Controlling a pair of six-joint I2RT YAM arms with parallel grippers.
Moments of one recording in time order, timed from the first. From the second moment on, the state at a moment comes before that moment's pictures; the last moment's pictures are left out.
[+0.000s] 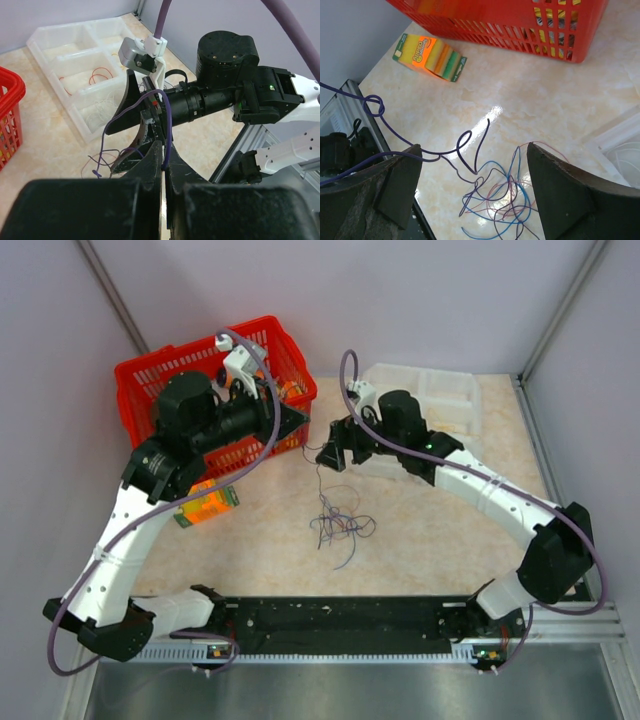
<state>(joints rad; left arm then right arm) -0.50 1.18 1.60 -0.58 0.42 -0.33 0.67 1.49 1.29 -0.22 -0.38 0.26</state>
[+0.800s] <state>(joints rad) -0.50 1.18 1.60 -0.54 0.47 -0.37 0.70 1.58 1.34 -0.17 -0.58 0.29</state>
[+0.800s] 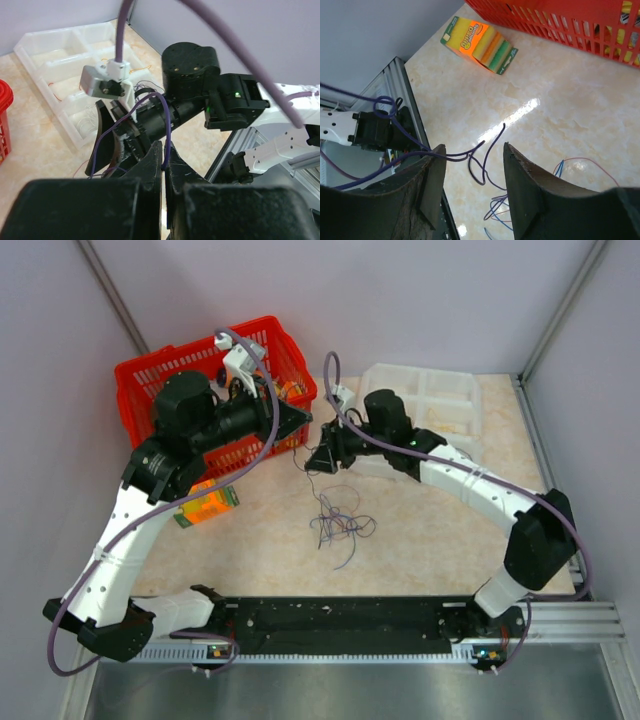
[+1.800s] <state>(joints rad) -0.38 1.12 1.36 -0.64 0.27 -0.40 0.71 1.56 1.99 -0.17 -0.67 0.52</state>
